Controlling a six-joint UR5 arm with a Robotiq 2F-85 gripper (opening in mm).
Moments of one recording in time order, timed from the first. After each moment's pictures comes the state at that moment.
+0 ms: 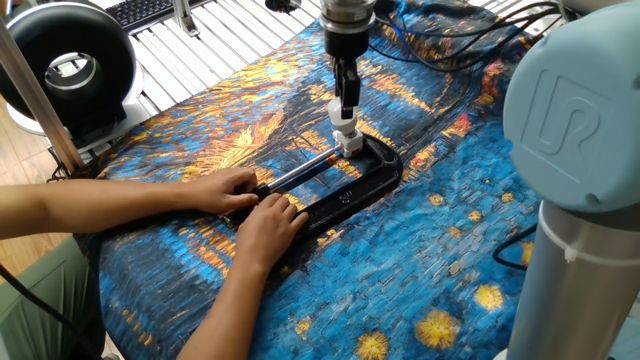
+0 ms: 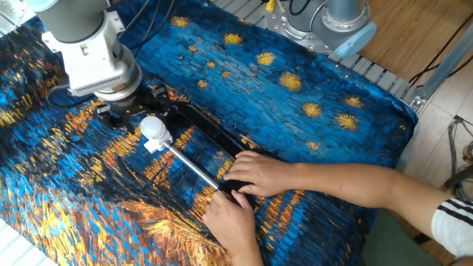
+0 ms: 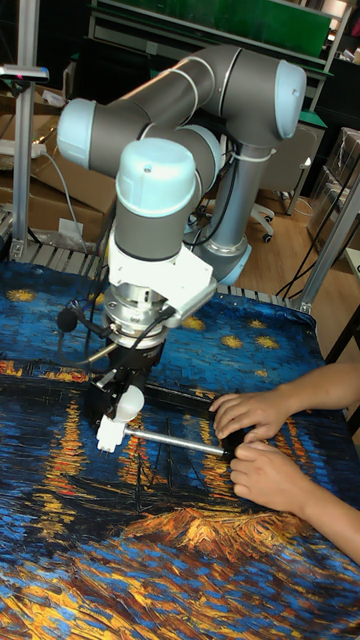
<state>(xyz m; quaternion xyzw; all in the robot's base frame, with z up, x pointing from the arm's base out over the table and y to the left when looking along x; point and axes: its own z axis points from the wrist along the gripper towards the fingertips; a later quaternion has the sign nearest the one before) 0.579 -0.046 0.095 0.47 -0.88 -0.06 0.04</state>
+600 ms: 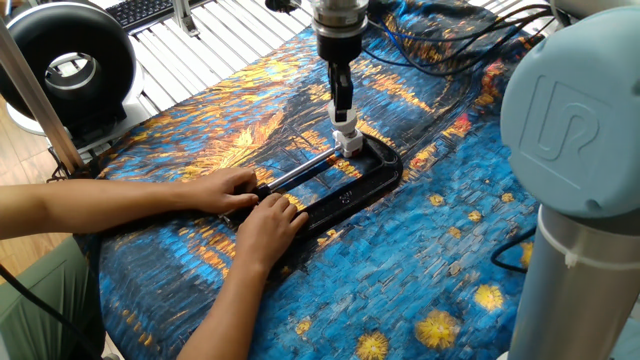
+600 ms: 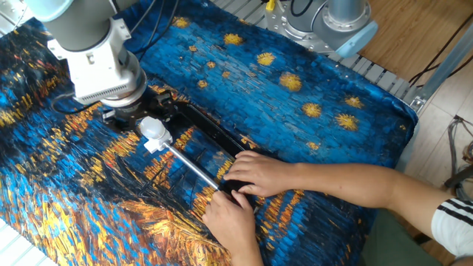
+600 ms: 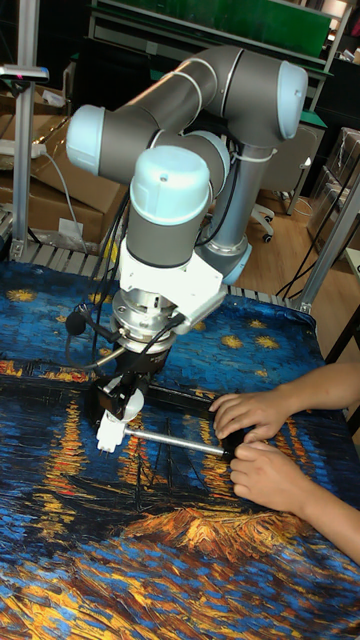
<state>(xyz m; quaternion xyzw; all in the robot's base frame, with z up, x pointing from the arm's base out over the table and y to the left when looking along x) 0.580 -0.043 0.091 0.46 -0.88 -0.05 0.04</state>
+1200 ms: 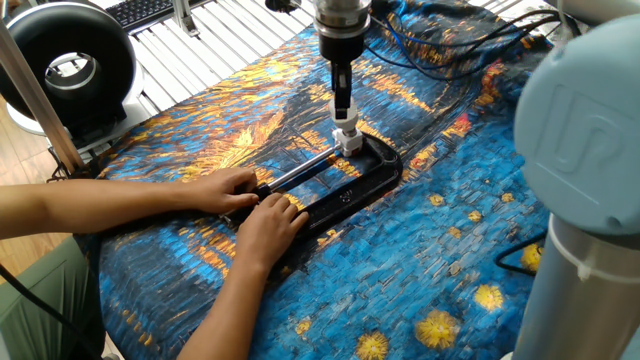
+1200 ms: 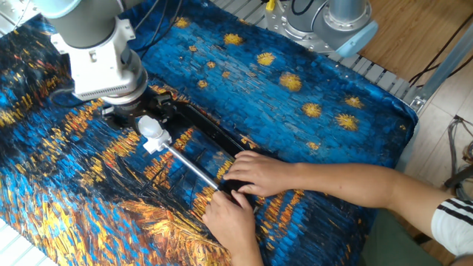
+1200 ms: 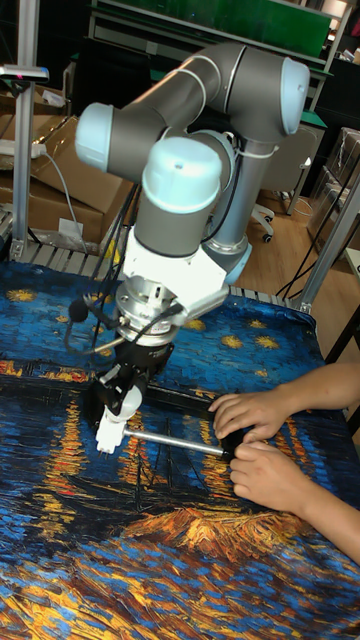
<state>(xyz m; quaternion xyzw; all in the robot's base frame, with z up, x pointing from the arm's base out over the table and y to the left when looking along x) 0.582 -0.051 0.097 0.40 -0.92 -0.01 0.03</state>
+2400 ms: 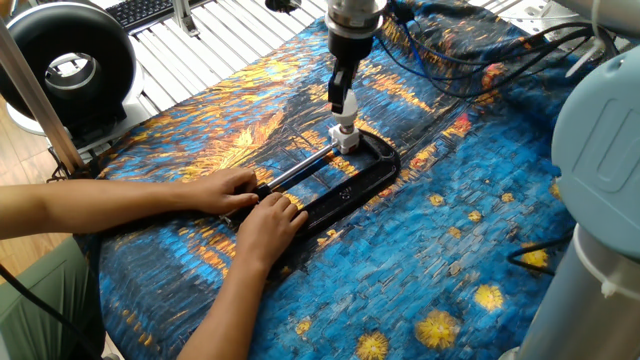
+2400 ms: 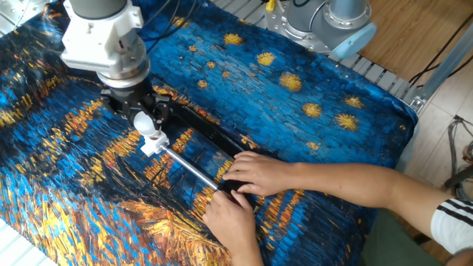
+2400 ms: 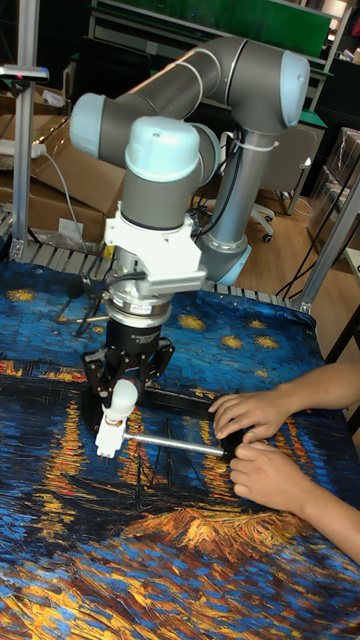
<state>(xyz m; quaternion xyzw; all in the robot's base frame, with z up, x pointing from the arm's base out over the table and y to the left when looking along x) 0.579 -0.062 0.104 0.24 -0.97 -0.02 -0.02</state>
